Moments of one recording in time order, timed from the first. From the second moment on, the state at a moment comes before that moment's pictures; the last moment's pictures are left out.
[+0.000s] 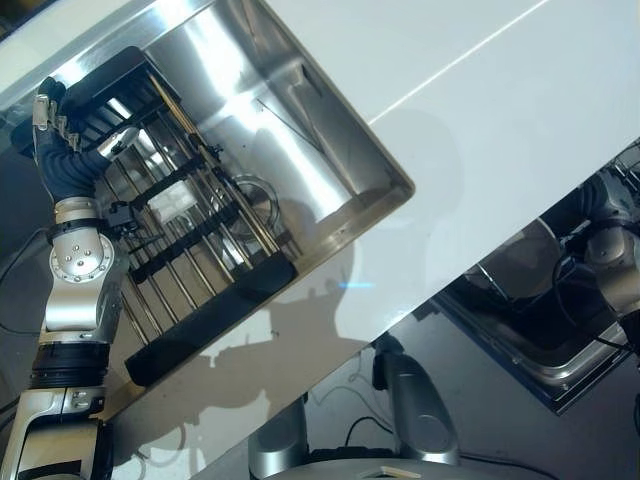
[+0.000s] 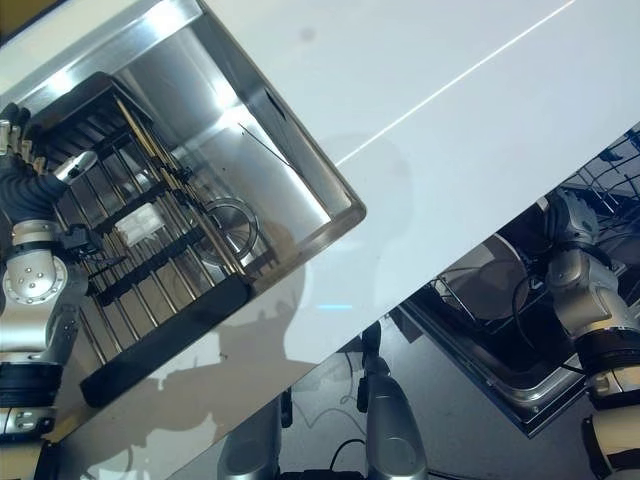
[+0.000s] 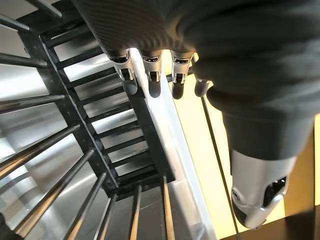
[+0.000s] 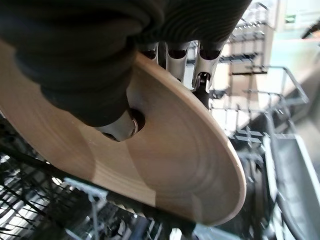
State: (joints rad) left arm -0.36 0.72 0.13 0.12 -0.43 -0.19 0.36; right arm -0.53 -0.95 0.21 0.55 -0.20 0.14 -0.21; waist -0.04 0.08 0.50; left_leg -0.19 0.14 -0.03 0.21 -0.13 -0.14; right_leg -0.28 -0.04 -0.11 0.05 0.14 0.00
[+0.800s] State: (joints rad) left arm -0.37 0.72 0.13 0.12 -0.43 -0.19 0.36; right arm -0.51 -0.86 0.12 0.63 -0.09 0.16 -0.31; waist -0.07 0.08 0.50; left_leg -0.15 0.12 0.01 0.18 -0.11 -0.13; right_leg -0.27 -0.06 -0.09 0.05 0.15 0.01
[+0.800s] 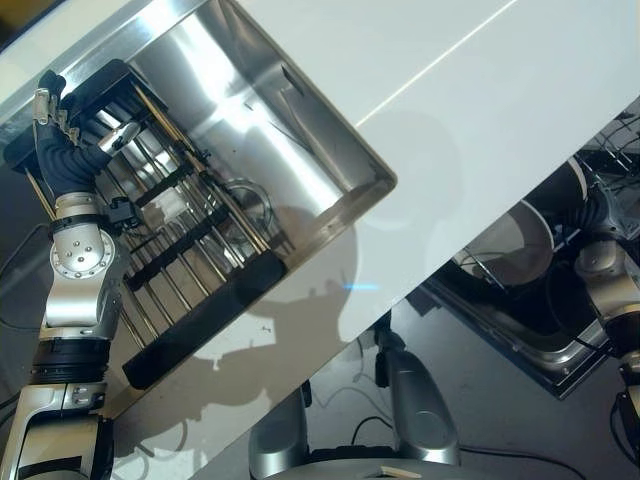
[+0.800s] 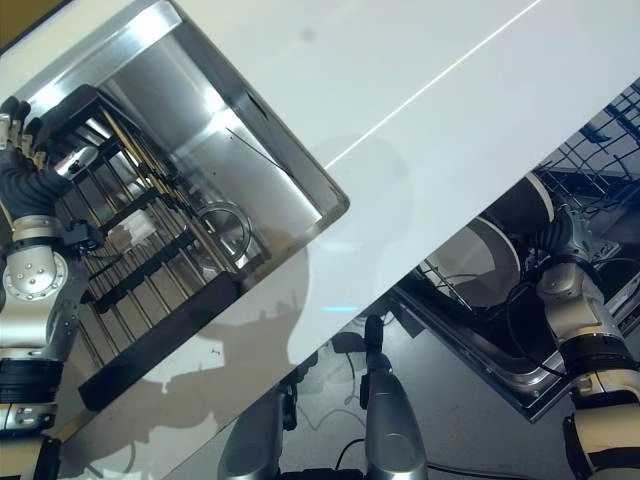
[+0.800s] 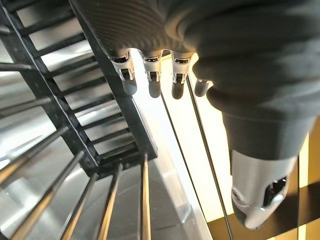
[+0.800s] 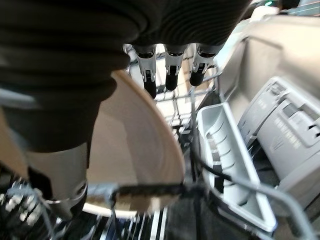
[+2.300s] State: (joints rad) left arm -0.22 0.48 0.09 0.11 -0.43 -0.23 0.36; right arm -0.35 -0.73 -0.18 0.26 0.07 0.18 -0.49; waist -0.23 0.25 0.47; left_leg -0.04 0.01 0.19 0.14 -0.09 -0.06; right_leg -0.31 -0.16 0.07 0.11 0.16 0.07
